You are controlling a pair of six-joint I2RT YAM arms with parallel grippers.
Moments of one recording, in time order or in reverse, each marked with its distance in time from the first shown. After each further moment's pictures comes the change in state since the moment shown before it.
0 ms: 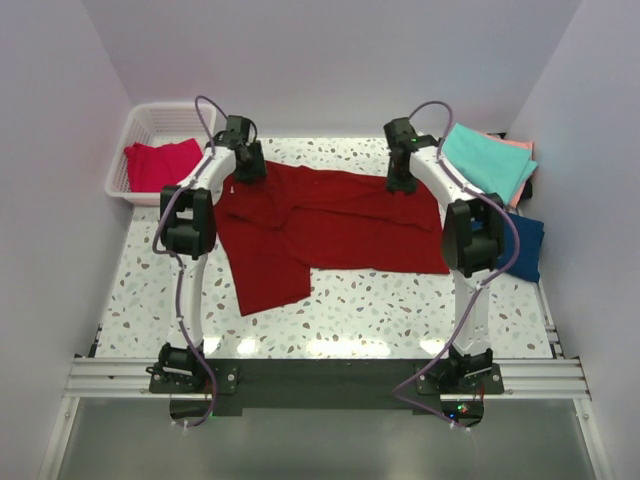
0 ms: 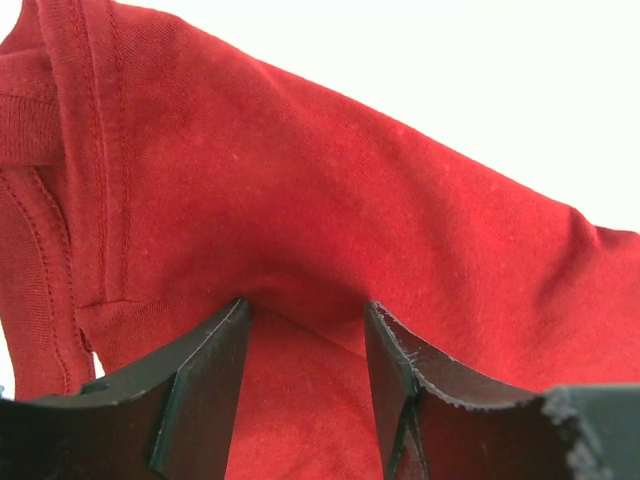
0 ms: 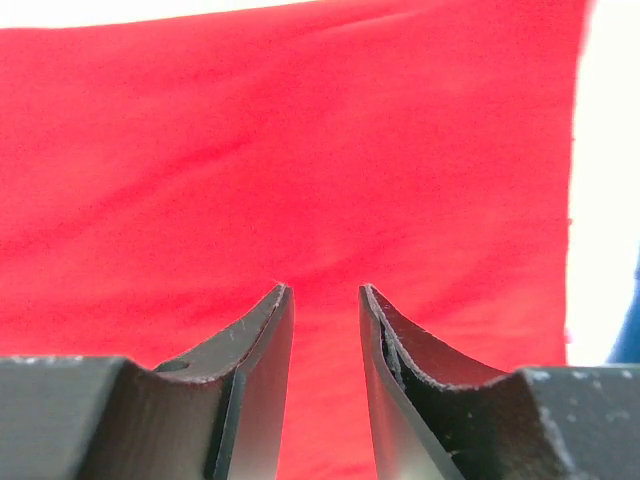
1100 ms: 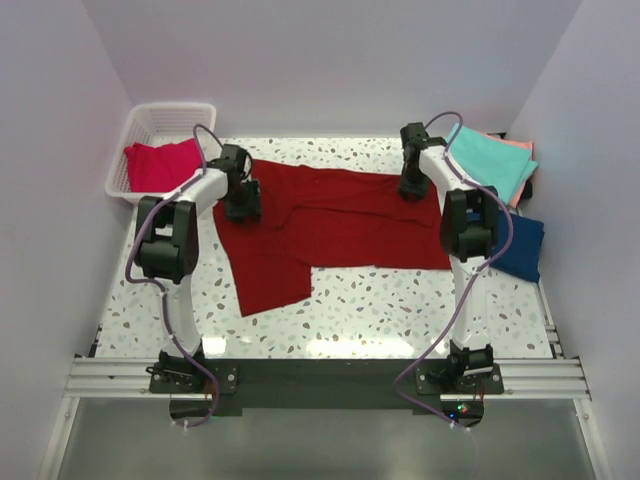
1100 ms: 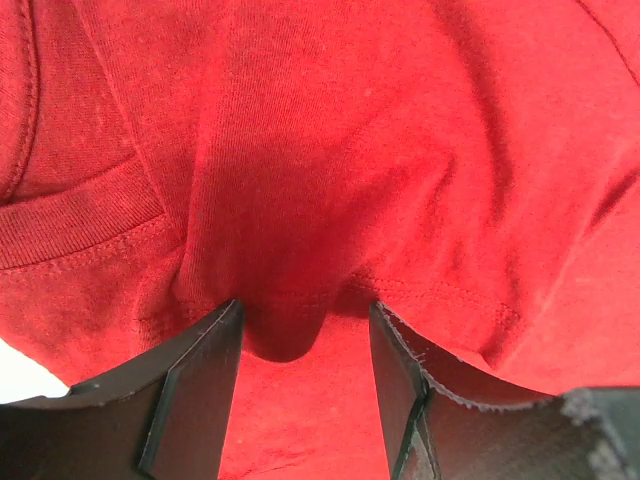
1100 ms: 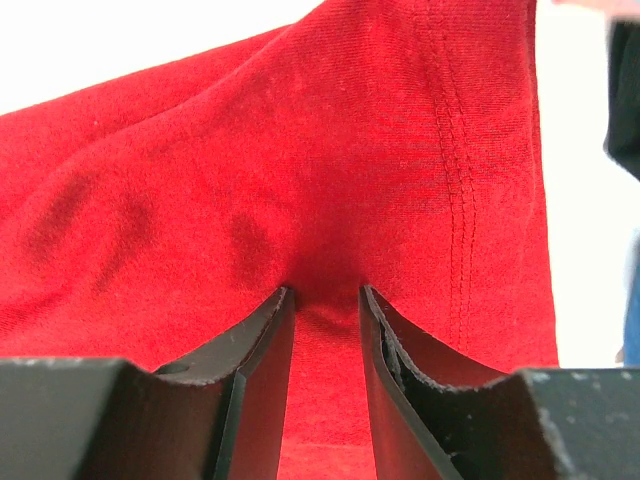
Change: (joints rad) left arm -0.025 -0.403 -0.621 -0.013 0.050 0.053; right arm -0.173 0.206 0.107 -0.024 -0.029 0.019
